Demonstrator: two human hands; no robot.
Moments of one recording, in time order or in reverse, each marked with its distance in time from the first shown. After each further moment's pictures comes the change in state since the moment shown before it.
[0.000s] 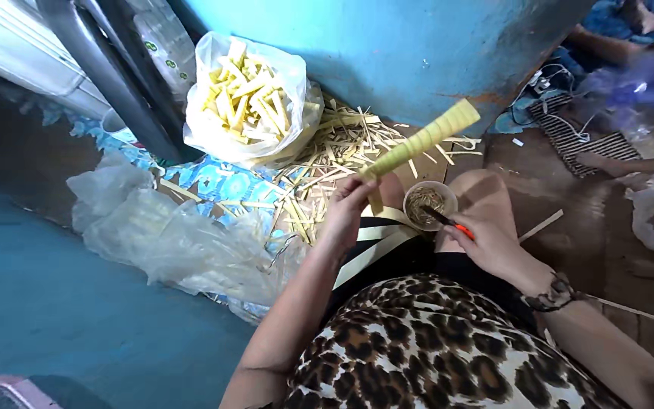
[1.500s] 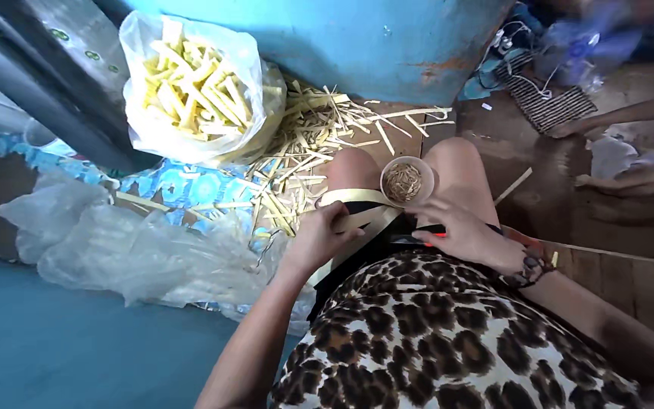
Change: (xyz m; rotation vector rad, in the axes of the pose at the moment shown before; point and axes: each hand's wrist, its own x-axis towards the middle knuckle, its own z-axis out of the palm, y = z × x) left_hand -0.023 -0.021 -0.043 1.167 -0.341 0.205; right_hand -0.014 0.007 0.022 -0.024 -0.078 -0.097
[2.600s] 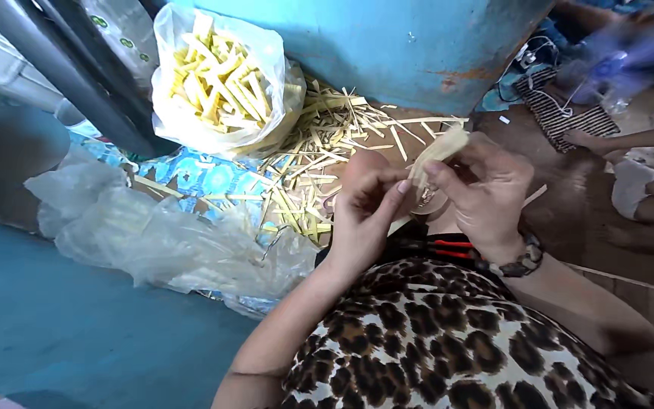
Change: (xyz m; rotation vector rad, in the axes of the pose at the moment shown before) left_hand 0.010 0.090 -0.012 -0.907 0.395 0.286; right_hand 0.056 -0.093 -0.035 0.639 0.763 -0.502
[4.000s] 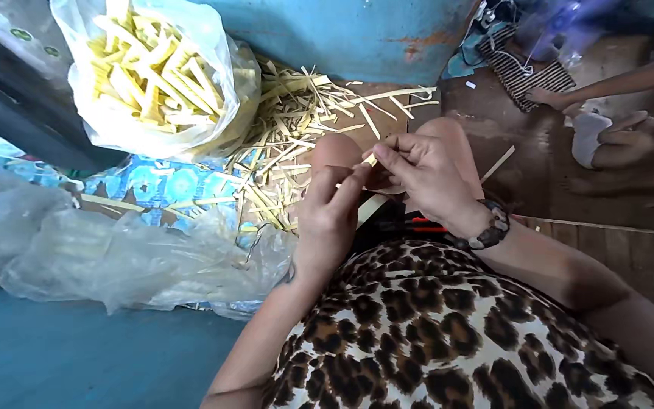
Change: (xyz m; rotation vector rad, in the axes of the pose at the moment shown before) left_hand -0.006 -0.031 -0.009 0.870 0.011 0.433; right_hand -0.011 0.000 0.003 0.146 -0.120 0.610
